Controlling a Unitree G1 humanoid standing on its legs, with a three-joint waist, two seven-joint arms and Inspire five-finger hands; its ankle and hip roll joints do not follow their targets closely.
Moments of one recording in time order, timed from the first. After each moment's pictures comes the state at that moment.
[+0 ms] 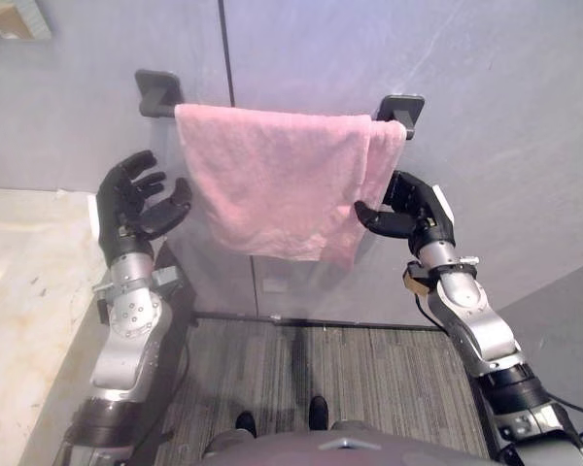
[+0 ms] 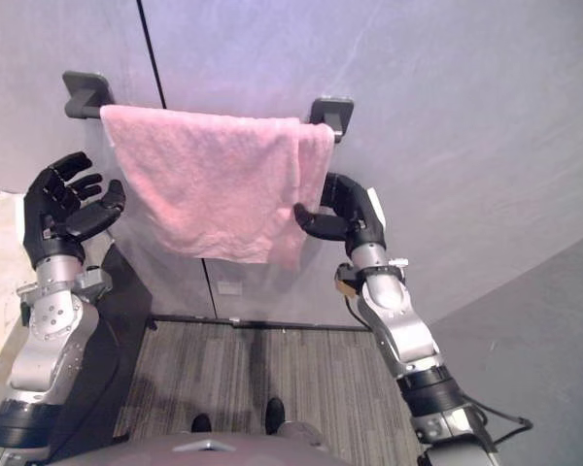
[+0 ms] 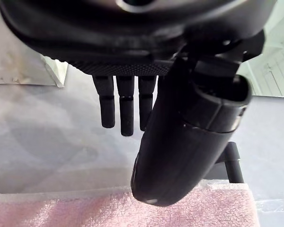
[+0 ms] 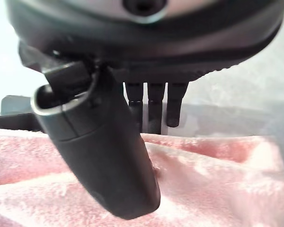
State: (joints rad) left arm 0.01 0.40 0.01 -0.19 -0.30 -0.07 0.52; right arm -0.14 -0.46 0.19 -0.05 0.34 0.05 -0.23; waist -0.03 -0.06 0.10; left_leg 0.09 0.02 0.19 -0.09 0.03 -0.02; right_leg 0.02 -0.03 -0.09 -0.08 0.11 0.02
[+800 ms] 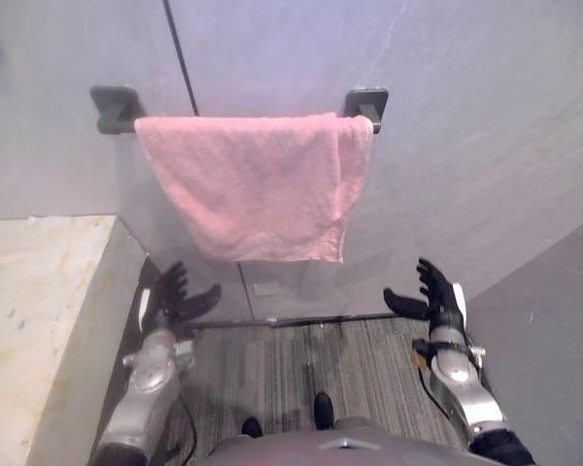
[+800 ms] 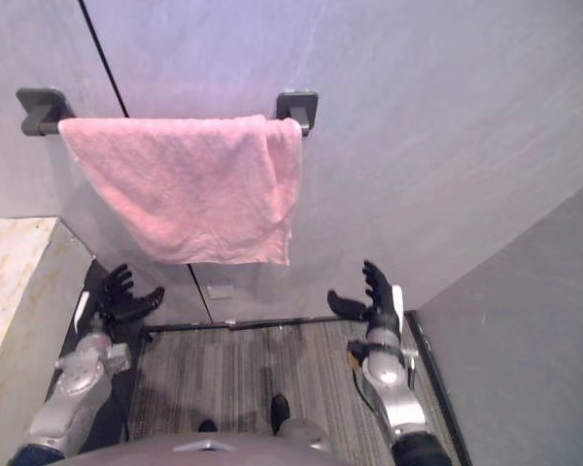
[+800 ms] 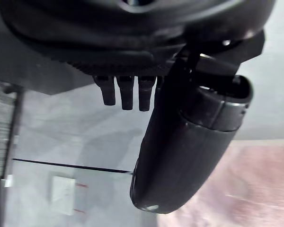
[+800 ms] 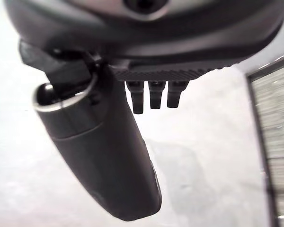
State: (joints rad) left arm 0.21 0.35 -0.14 0.25 -0.40 -0.02 0.37; right arm 0.14 -0.34 0.17 0.35 0.17 -0.05 -0.44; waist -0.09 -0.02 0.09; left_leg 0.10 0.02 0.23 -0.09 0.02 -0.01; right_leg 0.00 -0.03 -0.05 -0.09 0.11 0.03
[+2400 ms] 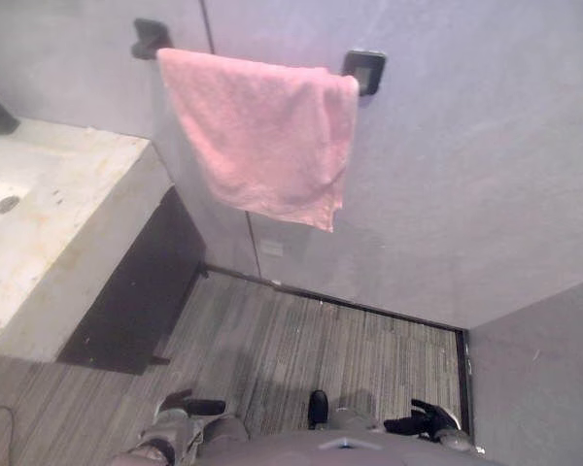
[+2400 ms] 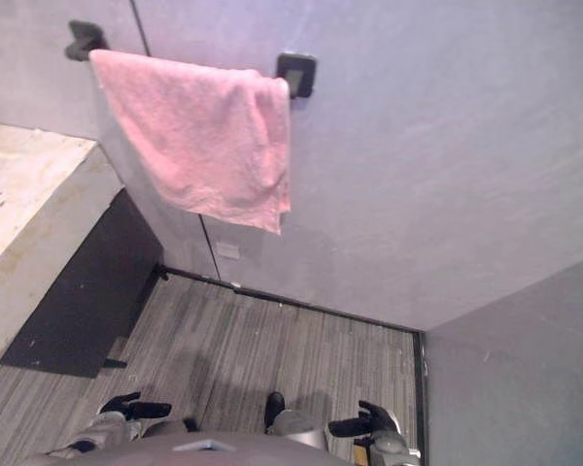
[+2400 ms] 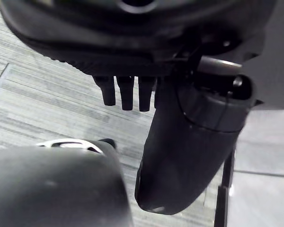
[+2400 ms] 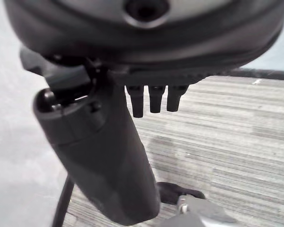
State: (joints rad) left arm -0.07 0.21 -0.13 1.31 -0.26 0.02 0.22; right arm 0.03 -0.26 0.24 1.21 0.32 -0.03 -0.16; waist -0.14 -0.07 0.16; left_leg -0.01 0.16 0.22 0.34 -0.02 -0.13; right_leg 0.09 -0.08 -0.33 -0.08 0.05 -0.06
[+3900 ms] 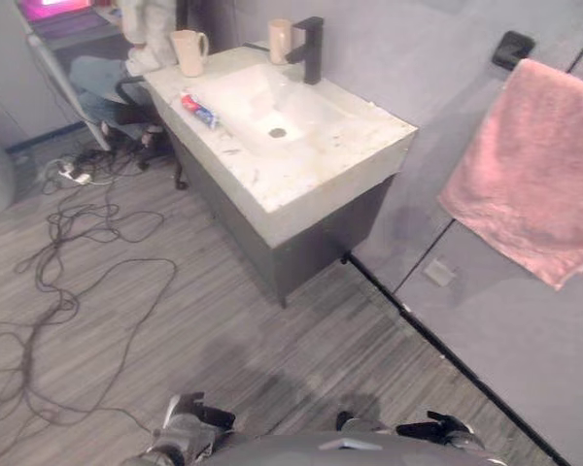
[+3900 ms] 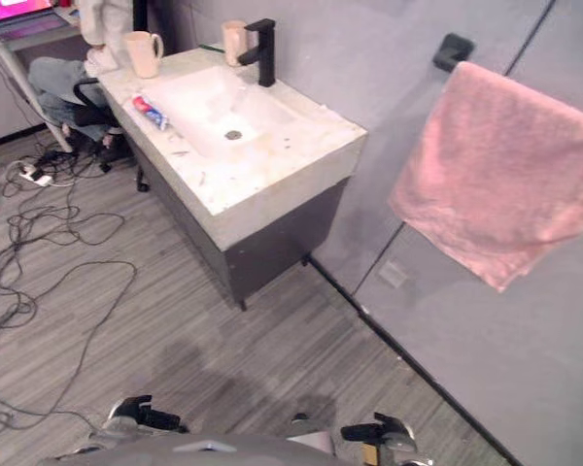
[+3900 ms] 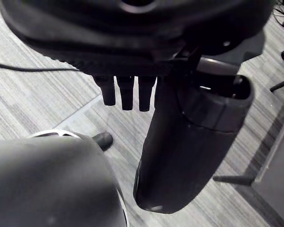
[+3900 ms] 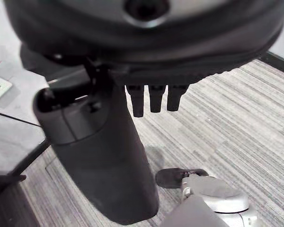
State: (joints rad) left arm -0.04 0.17 -0.23 1.27 -0.15 0.01 0.26; right arm 0.01 -0.29 0.18 1.22 0.36 0.05 -0.19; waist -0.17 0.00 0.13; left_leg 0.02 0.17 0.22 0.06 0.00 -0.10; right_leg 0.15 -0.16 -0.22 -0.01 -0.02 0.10
